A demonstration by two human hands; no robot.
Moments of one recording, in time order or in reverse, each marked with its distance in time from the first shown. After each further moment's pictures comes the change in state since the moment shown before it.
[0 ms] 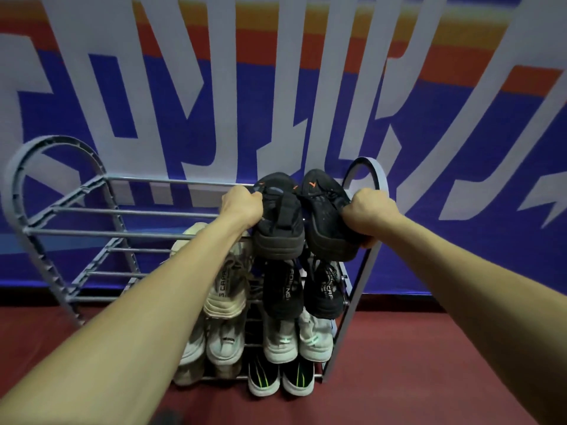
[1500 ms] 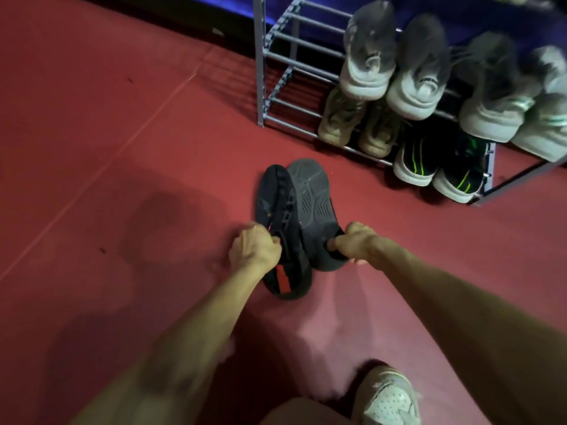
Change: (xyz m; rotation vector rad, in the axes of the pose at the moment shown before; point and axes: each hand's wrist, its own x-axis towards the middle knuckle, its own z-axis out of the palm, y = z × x) left_hand -0.302 -0.482 0.042 0.463 -0.187 -0.649; right_hand -0.251 0.042 0.460 -0.188 -0.873 -0.054
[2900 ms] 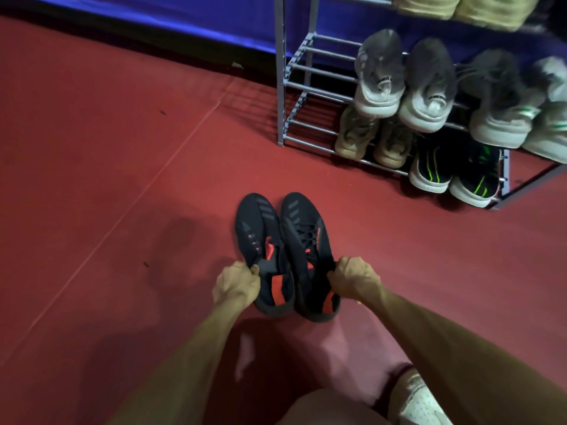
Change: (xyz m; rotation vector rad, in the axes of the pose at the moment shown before) left_hand -0.019 -0.086 -0.024 -0.007 -0.034 -0.163; right_hand -0.032 -0.016 0.068 -0.175 0.103 -0.069
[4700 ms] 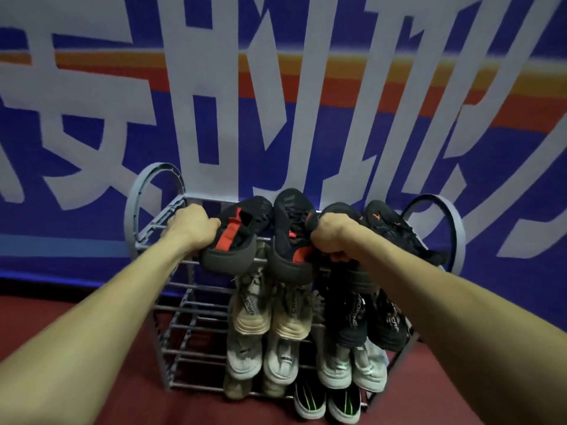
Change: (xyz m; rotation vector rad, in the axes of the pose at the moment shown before) left_hand -0.015 0.432 -0.402 -0.166 0.343 0.709; right_hand -0.087 -0.011 -0.554 0.099 0.507 0.024
